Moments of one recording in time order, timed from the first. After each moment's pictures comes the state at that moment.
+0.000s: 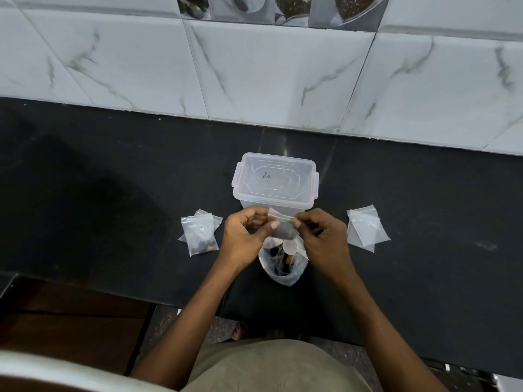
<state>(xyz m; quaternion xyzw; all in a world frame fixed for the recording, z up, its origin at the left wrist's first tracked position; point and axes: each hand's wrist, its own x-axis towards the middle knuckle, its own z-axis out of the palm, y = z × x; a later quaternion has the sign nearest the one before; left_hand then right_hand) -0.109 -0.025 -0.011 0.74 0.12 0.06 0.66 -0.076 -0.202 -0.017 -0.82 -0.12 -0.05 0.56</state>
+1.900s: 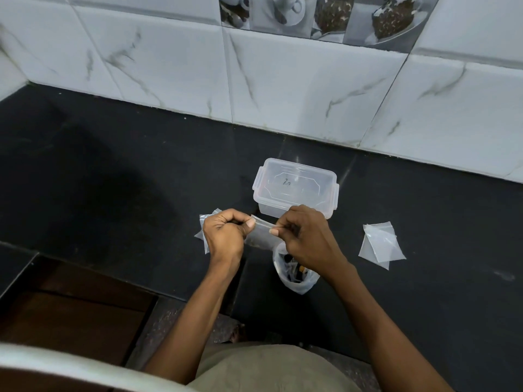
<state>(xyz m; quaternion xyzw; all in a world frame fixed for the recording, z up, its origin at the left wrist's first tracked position) -0.122 0.010 0.006 0.63 0.29 0.21 0.69 -0.064 -0.149 0.011 -0.87 -0.32 0.01 0.39</state>
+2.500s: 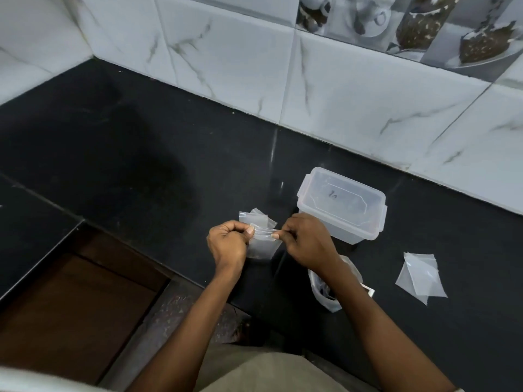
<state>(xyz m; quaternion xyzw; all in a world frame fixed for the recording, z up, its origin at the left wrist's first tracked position) -0.151 0.079 -0.045 0.57 0.45 0.22 0.65 -0.052 -0.066 -0.025 -0.89 -0.38 0.07 0.26</state>
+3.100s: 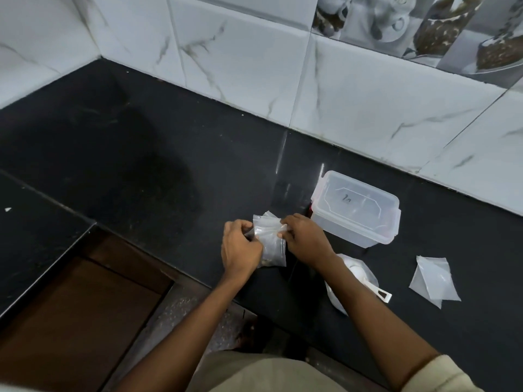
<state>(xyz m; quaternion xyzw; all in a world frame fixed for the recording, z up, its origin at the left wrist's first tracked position) -0.158 0.101 -0.062 0.77 0.40 0.14 0.47 -0.047 -0.026 -0.051 -0.91 -0.35 0.12 0.19</state>
